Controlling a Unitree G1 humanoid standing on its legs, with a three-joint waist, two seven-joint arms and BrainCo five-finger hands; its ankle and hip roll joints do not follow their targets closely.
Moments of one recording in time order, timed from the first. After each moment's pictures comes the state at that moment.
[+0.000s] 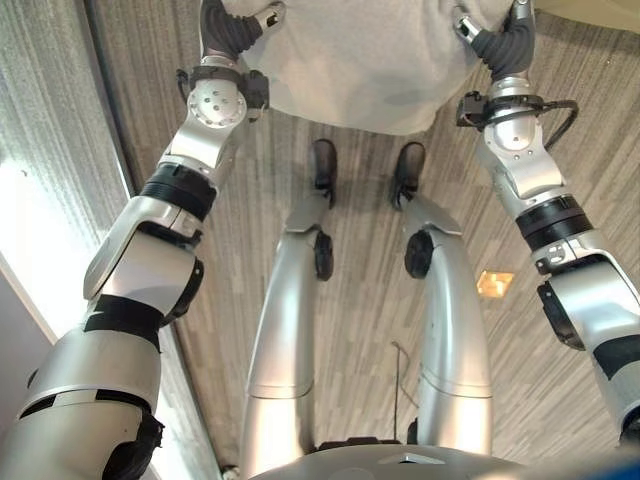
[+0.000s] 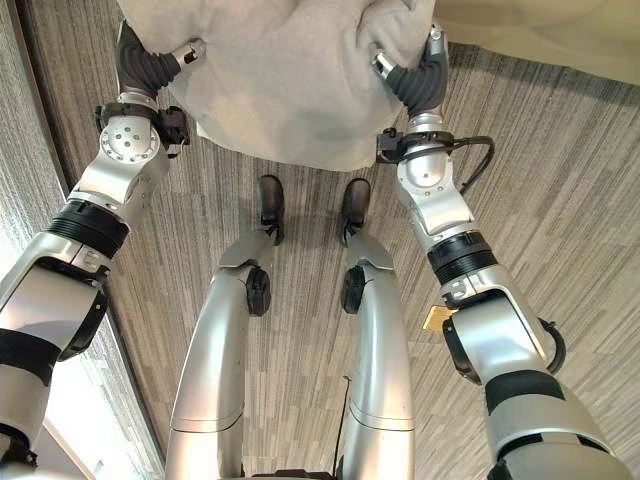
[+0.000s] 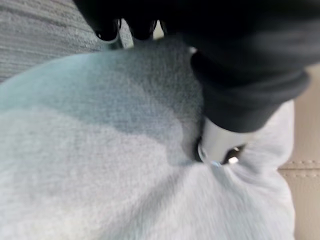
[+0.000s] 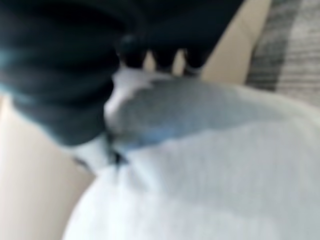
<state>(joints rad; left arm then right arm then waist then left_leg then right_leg) -1.24 0.58 -0.52 0.82 -0.58 -0.20 0.38 -1.10 -0.49 0.37 0.62 0.37 -0.23 -0.43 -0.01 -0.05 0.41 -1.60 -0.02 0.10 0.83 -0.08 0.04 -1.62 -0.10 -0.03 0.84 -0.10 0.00</state>
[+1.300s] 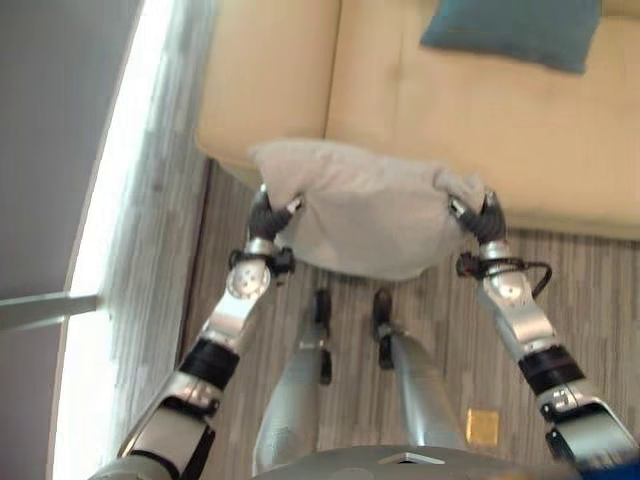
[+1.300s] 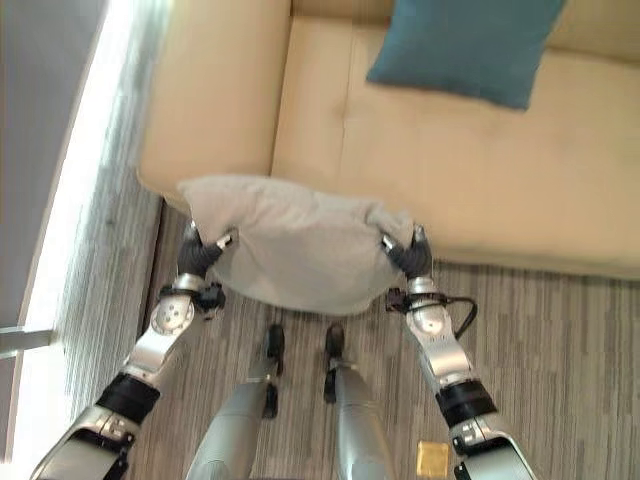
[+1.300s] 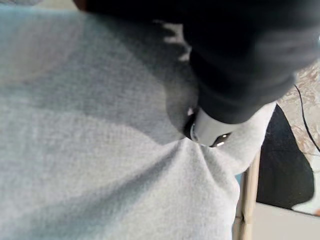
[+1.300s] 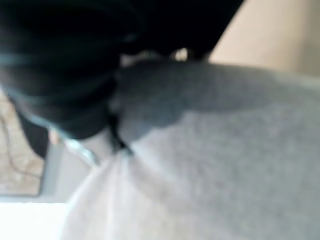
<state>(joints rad) -0.29 0.36 -0.31 0.29 -0.44 -0.23 0.24 -0.27 -0.40 0.22 0.31 0.22 -0.23 -0.28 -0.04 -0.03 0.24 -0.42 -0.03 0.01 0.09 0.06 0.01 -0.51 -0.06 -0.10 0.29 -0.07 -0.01</state>
